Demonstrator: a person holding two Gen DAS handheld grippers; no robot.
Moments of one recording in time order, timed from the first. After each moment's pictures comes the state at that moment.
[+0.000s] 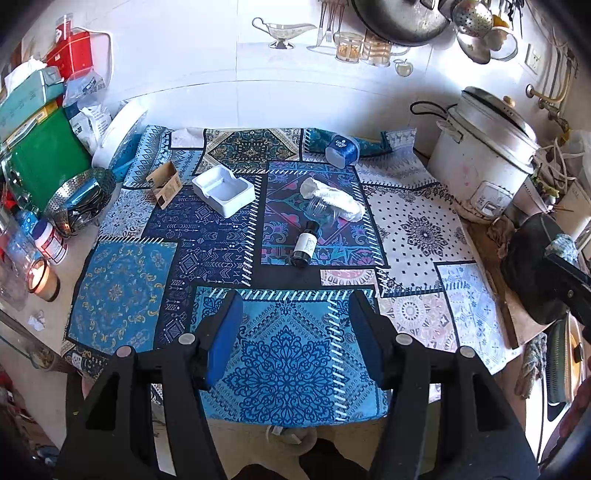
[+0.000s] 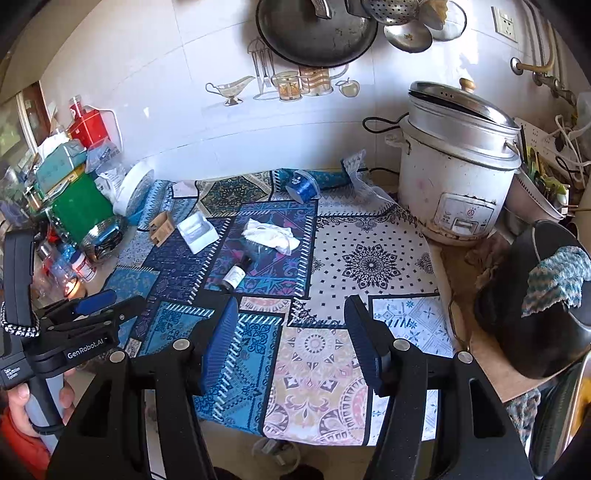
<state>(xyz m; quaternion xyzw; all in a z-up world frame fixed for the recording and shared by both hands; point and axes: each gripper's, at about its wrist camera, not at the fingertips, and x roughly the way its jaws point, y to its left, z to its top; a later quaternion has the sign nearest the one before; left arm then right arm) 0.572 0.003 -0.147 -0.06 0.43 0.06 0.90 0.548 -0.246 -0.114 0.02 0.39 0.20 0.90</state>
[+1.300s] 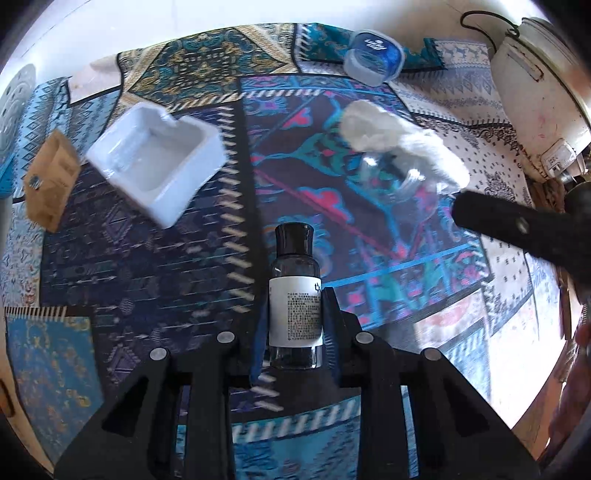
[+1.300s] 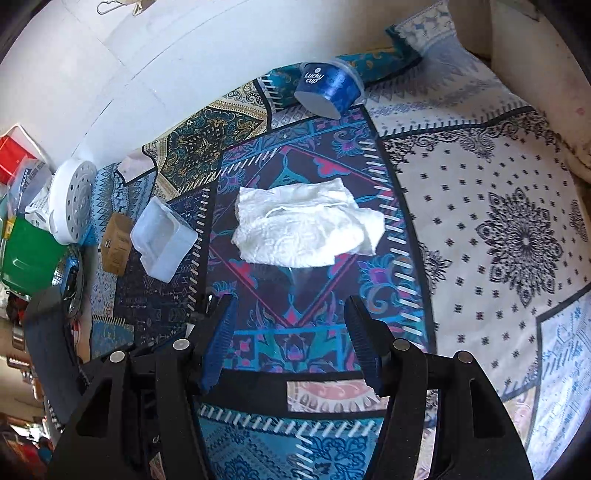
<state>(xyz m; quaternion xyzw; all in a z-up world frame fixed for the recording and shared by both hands) 0.747 0.082 -0.288 -0.04 0.56 -0.04 0.83 0.731 -0.115 -0.249 0.13 0.55 0.19 0.80</state>
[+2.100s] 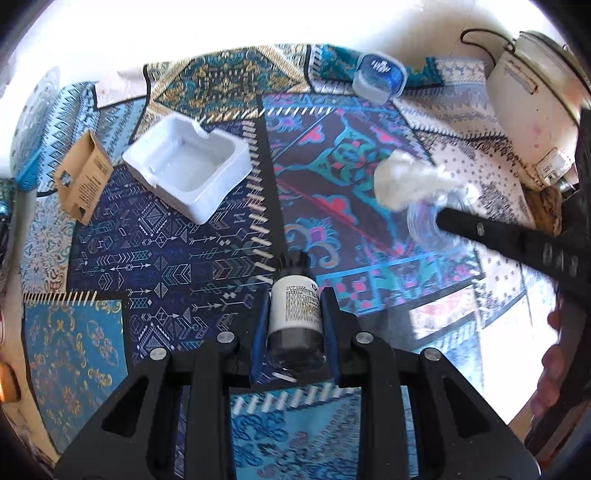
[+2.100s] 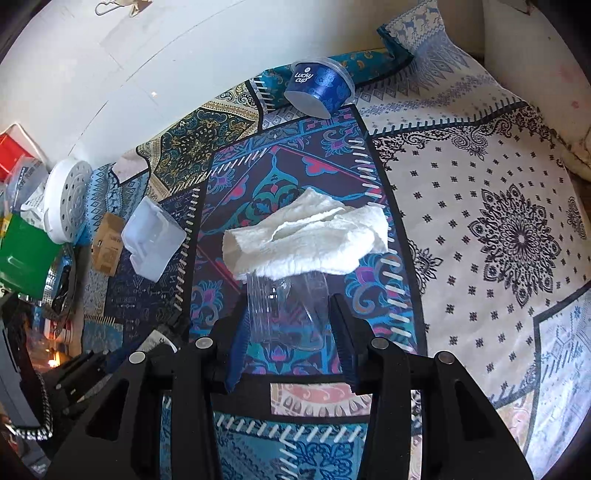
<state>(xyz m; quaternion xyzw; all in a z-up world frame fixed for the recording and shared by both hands) 0.724 0.080 -0.263 -0.04 0.54 -0.02 0.84 0.721 -0.133 -0.250 0.12 0.54 0.18 0.82</state>
